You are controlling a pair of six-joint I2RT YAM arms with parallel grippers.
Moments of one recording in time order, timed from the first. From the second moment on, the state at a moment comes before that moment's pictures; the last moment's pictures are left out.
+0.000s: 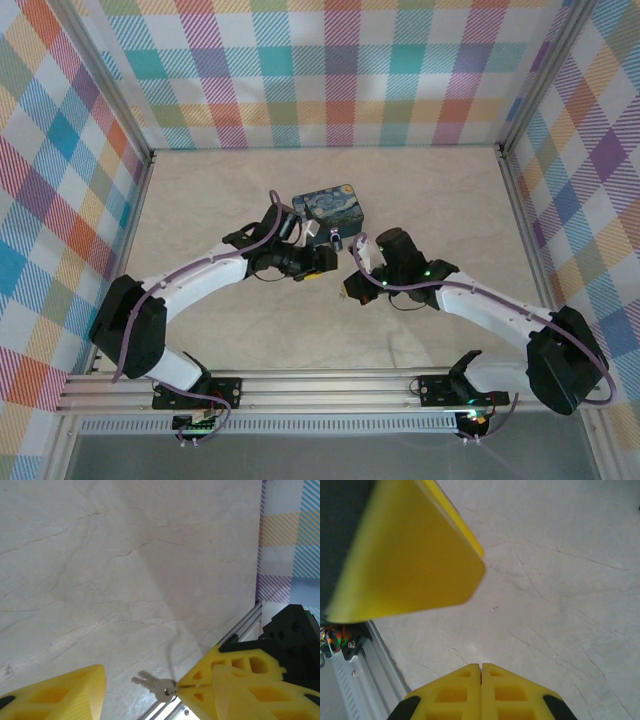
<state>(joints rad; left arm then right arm) -0.65 1.51 1.02 -0.38 0.56 -0.78 0.70 1.24 0.73 -0.29 -0.46 0.27</state>
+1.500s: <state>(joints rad) -0.58 1.53 0.82 0.08 0.58 -1.86 0.66 1.38 0.80 0.02 -0.50 0.38</state>
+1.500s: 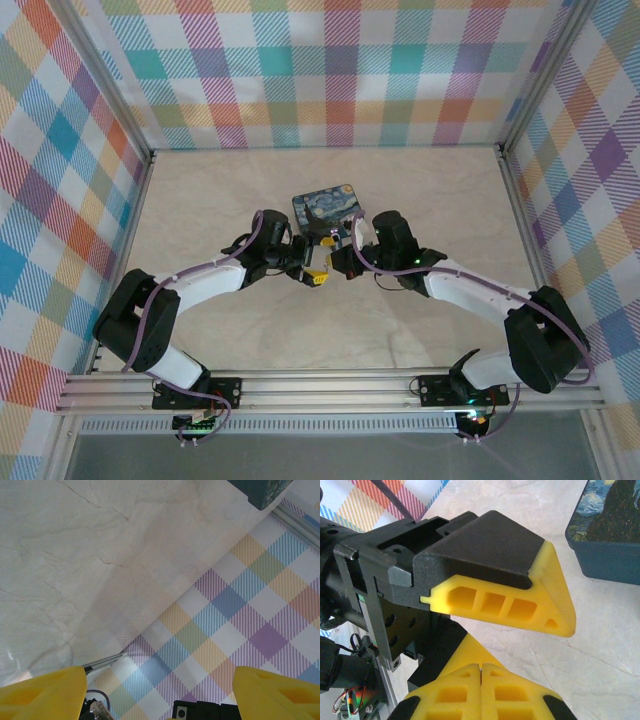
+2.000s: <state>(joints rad) -0.58 1.53 0.82 0.11 0.57 -1.89 0.66 1.38 0.80 0.03 -0.52 0.39</state>
